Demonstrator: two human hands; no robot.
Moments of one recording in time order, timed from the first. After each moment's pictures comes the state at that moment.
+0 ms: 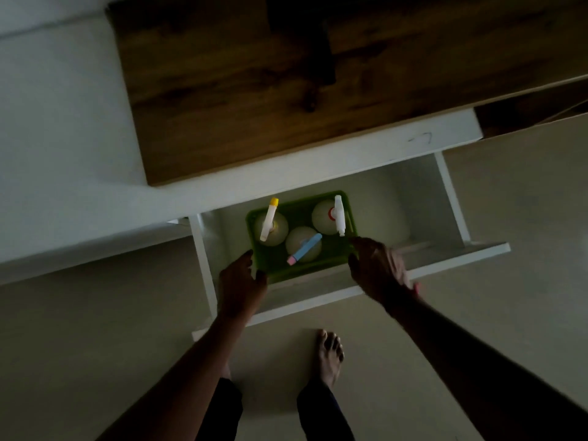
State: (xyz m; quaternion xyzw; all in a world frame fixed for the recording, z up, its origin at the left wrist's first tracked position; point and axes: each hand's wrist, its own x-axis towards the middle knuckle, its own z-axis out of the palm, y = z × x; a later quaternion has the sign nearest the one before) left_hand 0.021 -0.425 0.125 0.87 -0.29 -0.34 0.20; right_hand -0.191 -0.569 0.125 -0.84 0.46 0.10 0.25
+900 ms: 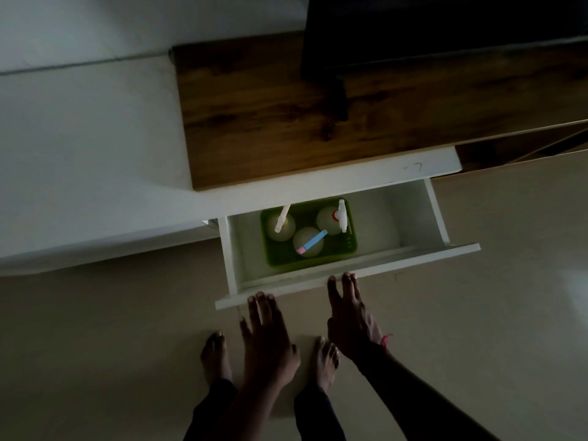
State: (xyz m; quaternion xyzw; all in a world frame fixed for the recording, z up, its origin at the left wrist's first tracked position) left_hand -0.051 -0.332 0.171 0.83 -0.39 -0.40 -0.04; right_hand -0.174 -0.458 0.176 -0.81 0.46 0.23 0.27
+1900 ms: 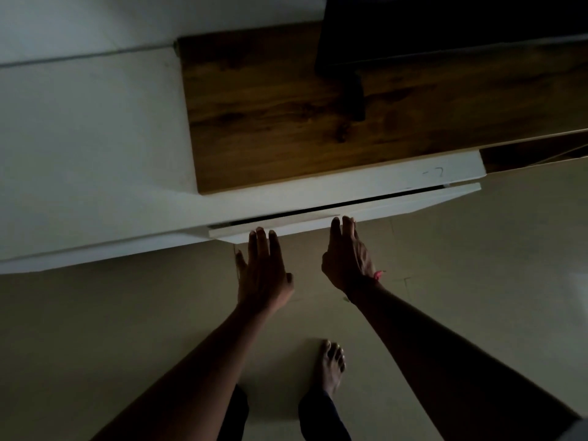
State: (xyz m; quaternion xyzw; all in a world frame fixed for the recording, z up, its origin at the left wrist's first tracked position) left_hand 0.043 -0.434 0.150 0.85 -0.45 -0.29 -0.02; right_hand -0.080 -0.554 0.172 -0.83 0.49 0.14 0.23
